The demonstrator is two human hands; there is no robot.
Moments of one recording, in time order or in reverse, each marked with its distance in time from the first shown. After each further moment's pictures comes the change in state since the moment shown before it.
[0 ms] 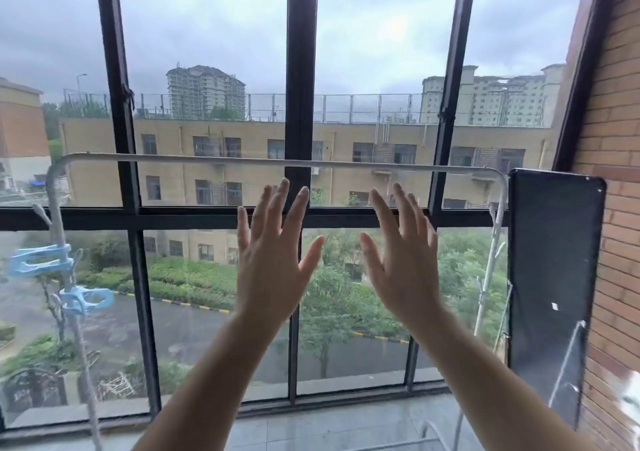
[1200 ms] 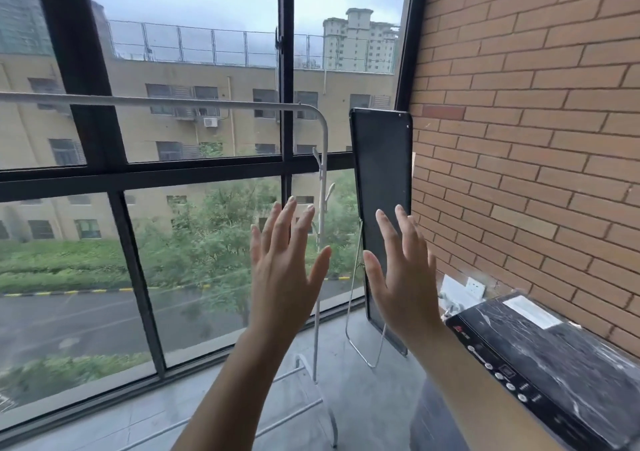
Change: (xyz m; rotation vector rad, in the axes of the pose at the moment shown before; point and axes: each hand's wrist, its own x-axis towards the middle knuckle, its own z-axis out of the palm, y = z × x) left_hand -0.051 0.368 0.213 -0.434 -0.231 0.034; right_hand -0.128 0.369 -0.141 -0.213 -0.111 0.290
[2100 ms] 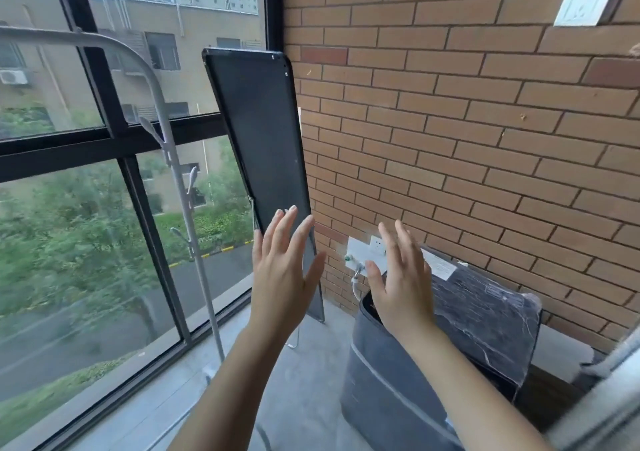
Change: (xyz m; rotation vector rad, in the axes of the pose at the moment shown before) left_hand 0.072 0.030 0.287 -0.358 -0.253 0.159; right_hand 0.022 0.228 0.080 -0.294 -0.083 0.378
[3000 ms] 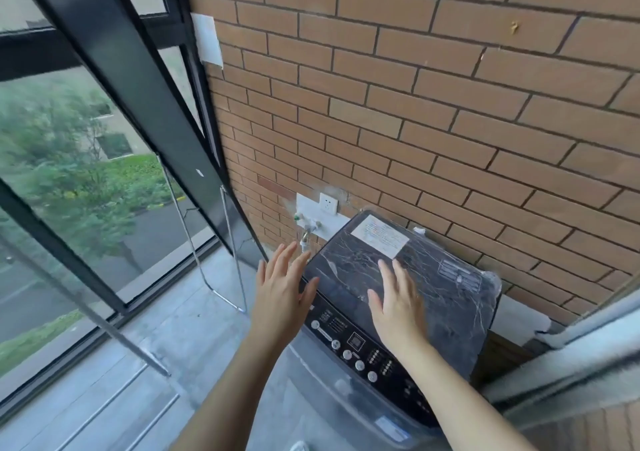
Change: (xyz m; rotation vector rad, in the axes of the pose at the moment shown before) left_hand 0.009 0.059 0.312 -0.018 -0.457 -0.153; right_hand 0.018 0.307 0.093 -0.151 -0.517 0.356
